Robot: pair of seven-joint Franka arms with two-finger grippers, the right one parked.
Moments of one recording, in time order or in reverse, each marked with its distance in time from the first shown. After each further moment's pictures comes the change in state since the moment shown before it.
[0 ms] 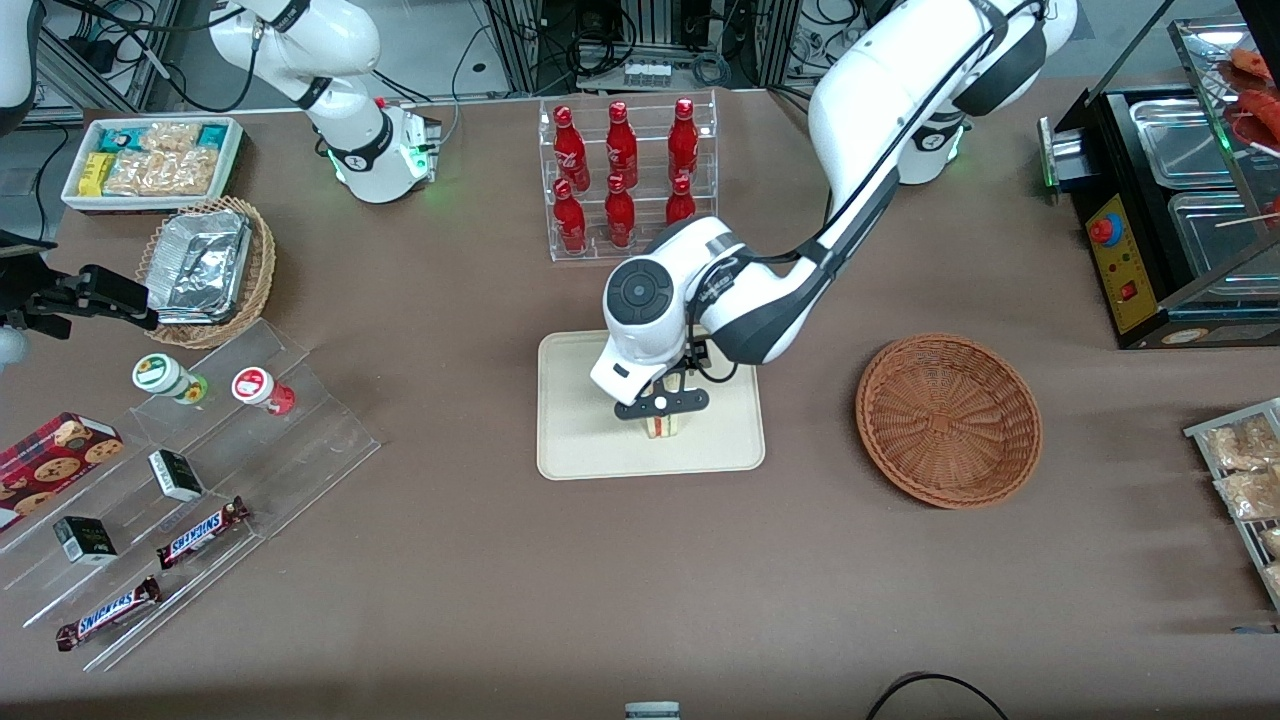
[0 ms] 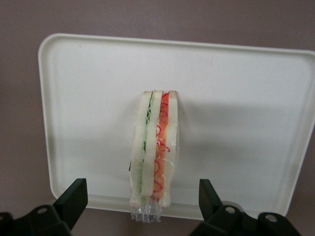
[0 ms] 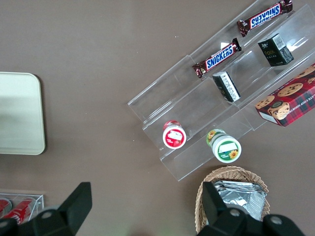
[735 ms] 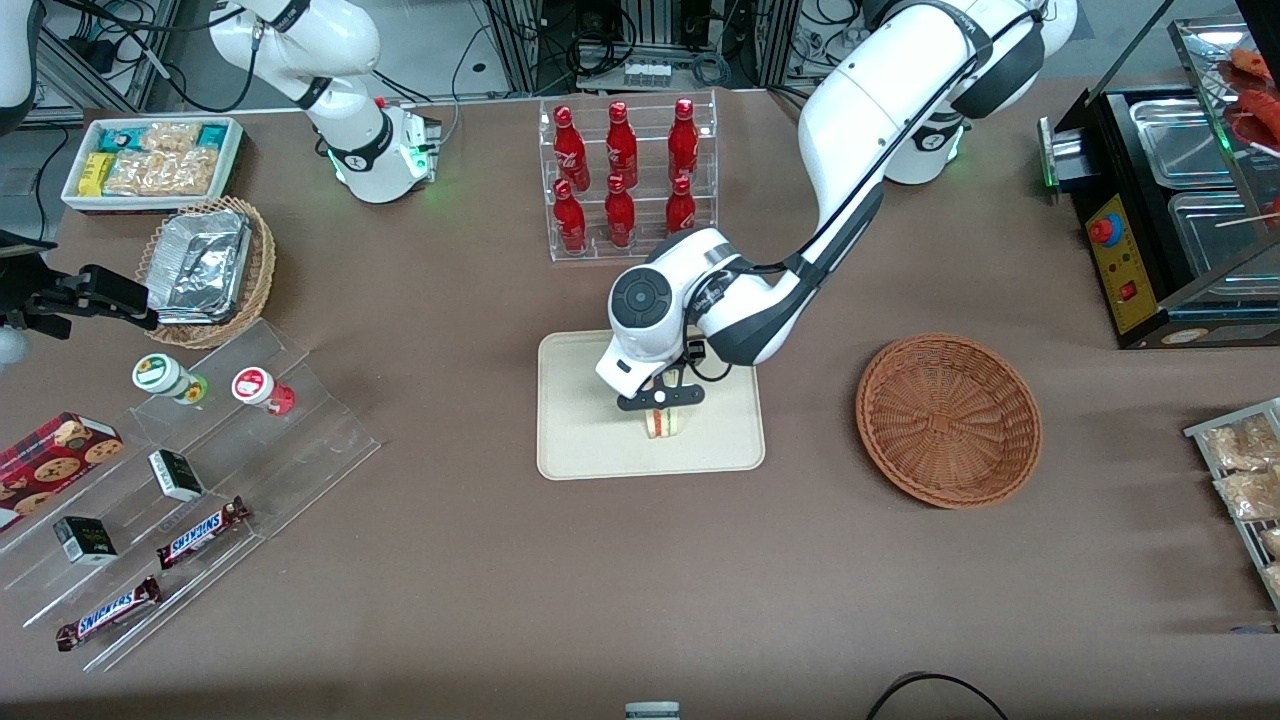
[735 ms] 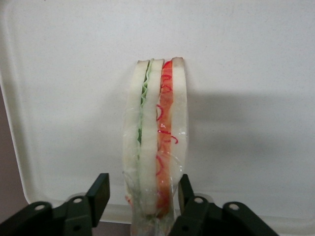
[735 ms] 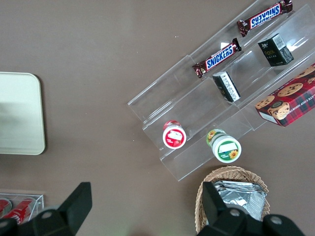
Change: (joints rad) arm -0.005 0.024 0.001 -0.172 0.001 0.153 0.002
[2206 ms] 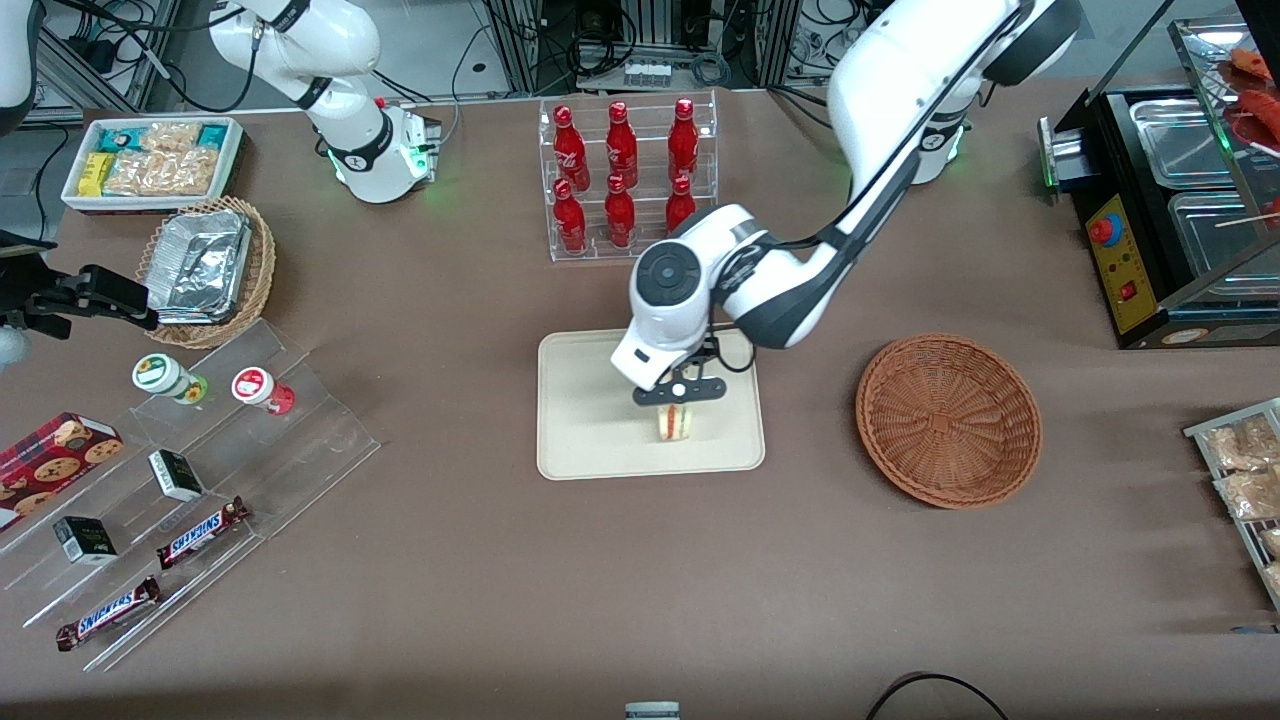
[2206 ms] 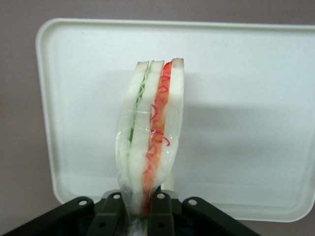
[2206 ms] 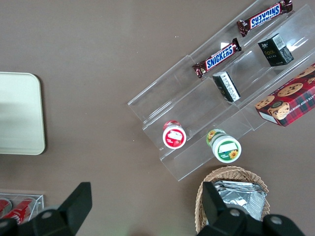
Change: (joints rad) arm 0.029 -0.086 -0.007 -0.049 -0.008 0.010 0.020
